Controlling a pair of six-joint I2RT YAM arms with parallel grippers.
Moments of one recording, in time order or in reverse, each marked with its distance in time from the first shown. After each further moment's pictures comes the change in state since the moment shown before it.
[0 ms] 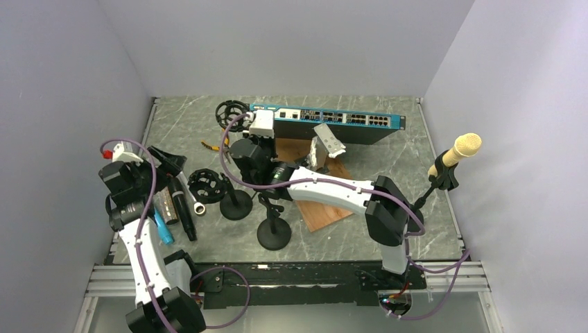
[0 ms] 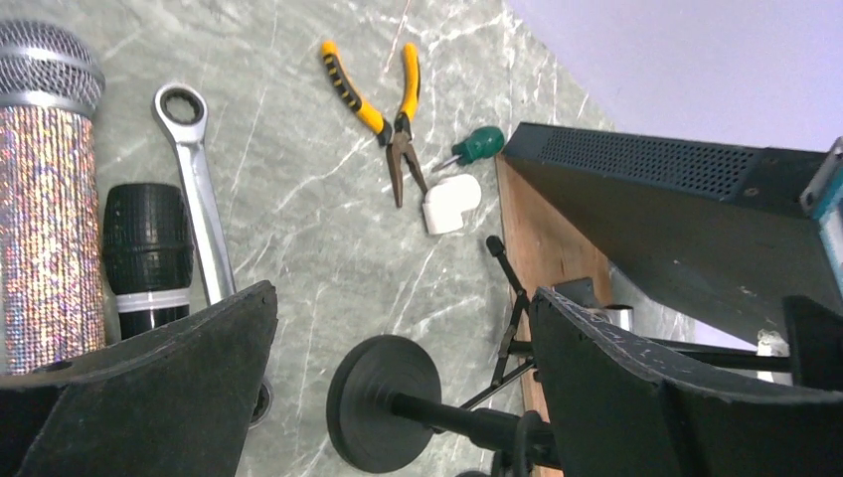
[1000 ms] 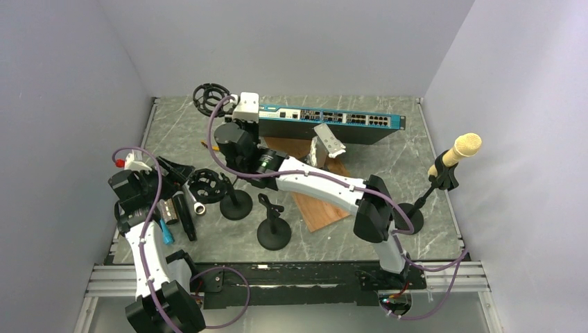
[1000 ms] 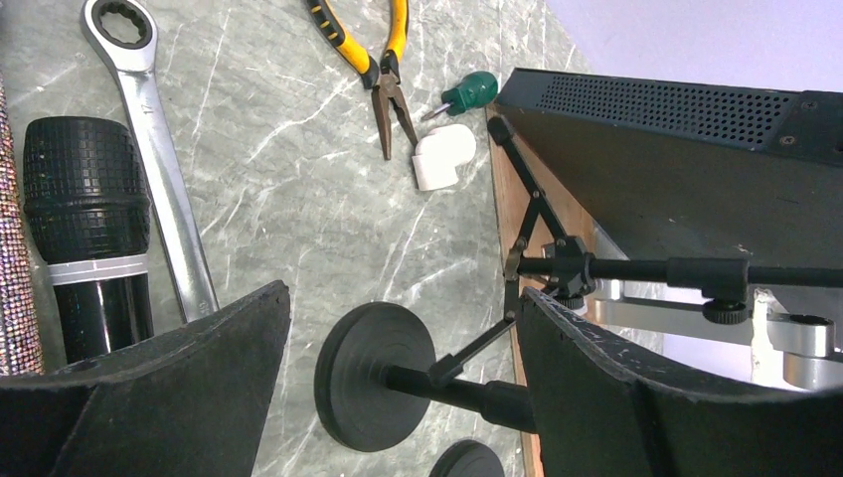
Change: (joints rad) left arm 0.002 0.005 -0.125 0.097 0.094 -0.034; right arm 0.007 0.138 0.362 -0.097 -0.079 -0.005
